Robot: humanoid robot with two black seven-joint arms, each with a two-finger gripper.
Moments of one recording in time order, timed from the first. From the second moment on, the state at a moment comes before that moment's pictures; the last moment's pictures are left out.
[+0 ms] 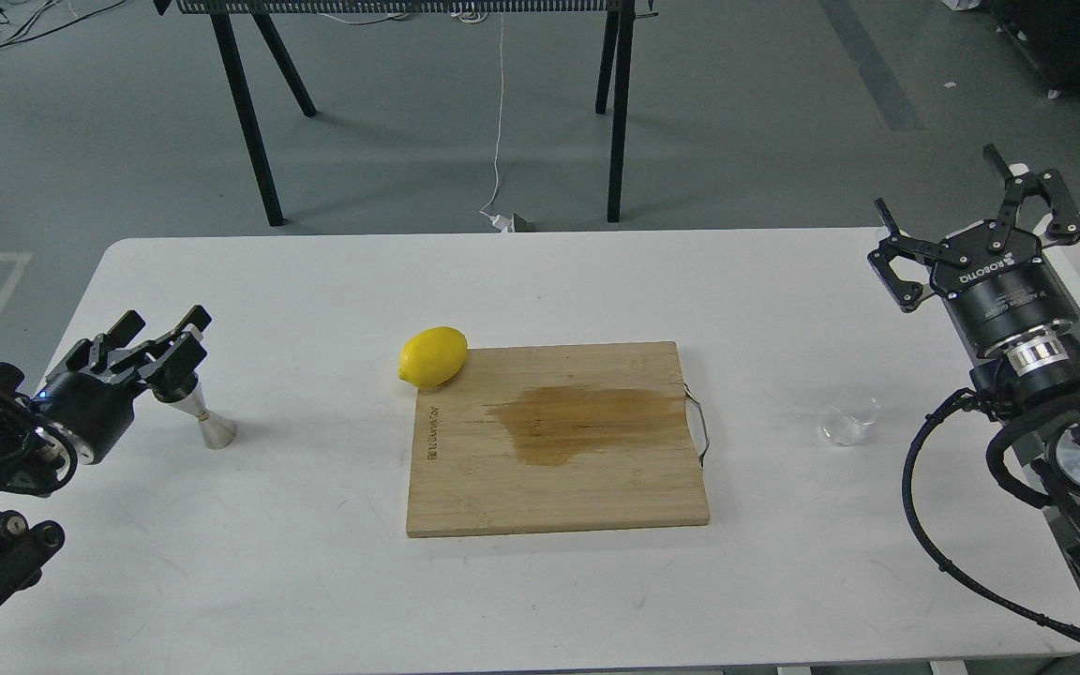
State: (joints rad) left arm -0.32 0.59 -0.79 -0.82 1.65 0.40 -0.49; right arm 0.30 -0.43 1.25 1.11 0.13 0.49 0.08
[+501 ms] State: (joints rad) left arm -0.30 0.55 -0.78 -0.74 1.64 0.42 -0.49; right arm 0.30 -0.43 1.25 1.11 0.13 0.49 0.08
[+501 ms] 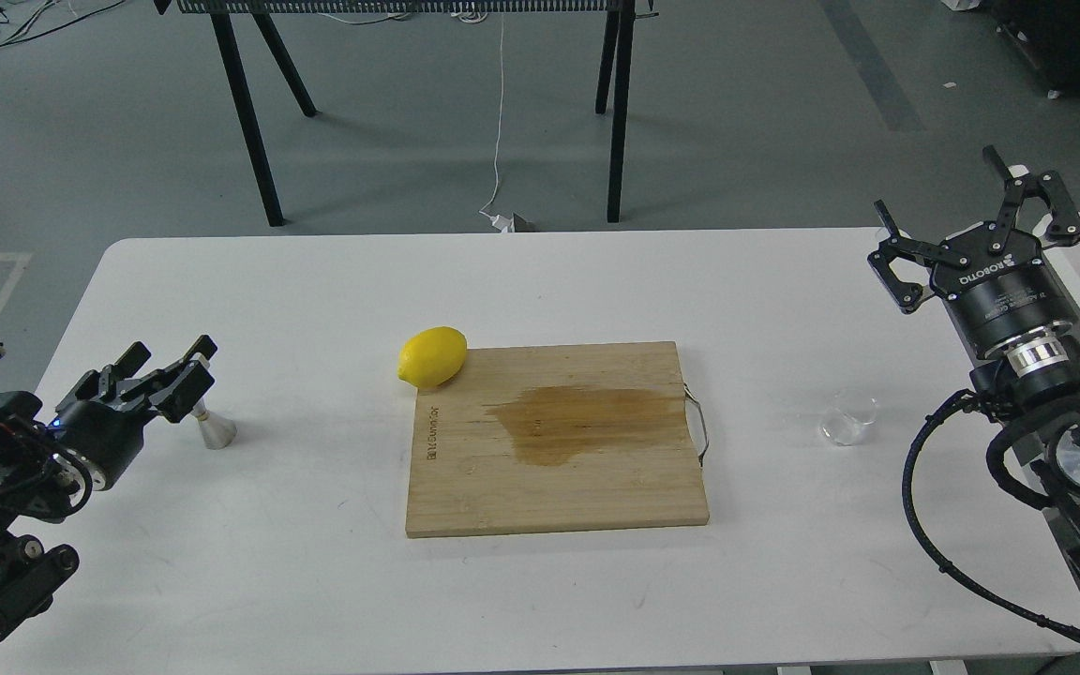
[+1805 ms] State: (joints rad) left arm -0.29 0.47 -0.72 -0.63 1.64 0.42 -0.49; right arm 0.29 -0.44 1.25 1.11 0.13 0.49 0.08
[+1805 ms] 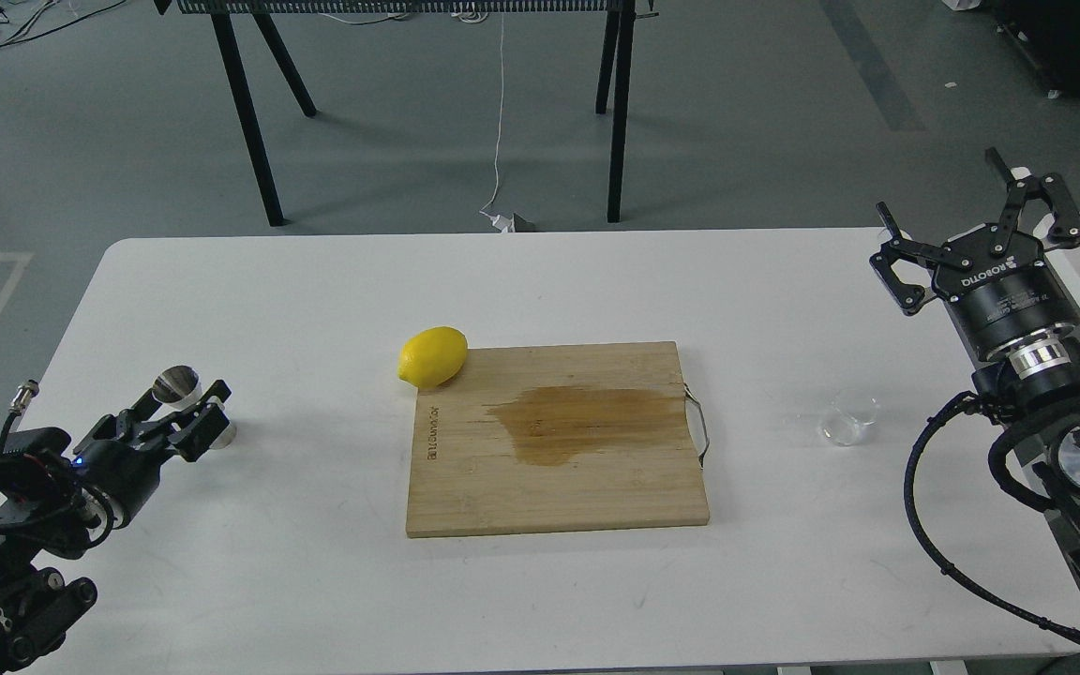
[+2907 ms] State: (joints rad) left arm -0.32 0.39 -0.72 -0.53 1.64 0.42 -0.49; right arm 0.29 -0.44 1.25 1.11 0.13 0.49 0.08
